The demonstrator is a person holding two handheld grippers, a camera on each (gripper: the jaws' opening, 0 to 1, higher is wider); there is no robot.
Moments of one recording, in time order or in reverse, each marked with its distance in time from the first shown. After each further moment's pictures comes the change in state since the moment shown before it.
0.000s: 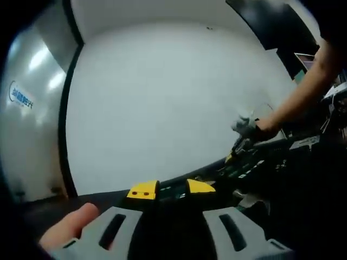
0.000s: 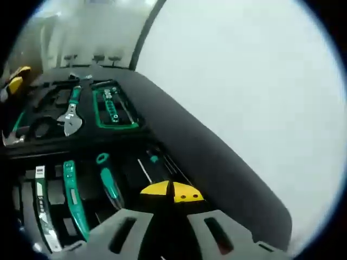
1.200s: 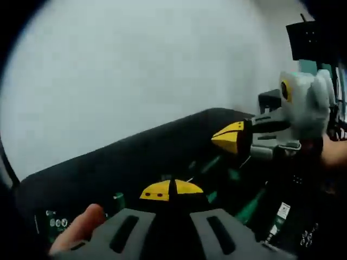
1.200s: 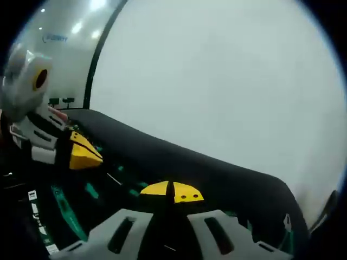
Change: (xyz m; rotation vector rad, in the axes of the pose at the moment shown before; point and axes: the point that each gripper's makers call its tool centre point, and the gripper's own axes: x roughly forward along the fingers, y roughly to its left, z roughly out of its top) left arm 0.240 -0.153 -0.063 -0.109 0.533 -0.380; right arm -0.036 -0.050 -0.012 0.278 -0.195 -0.340
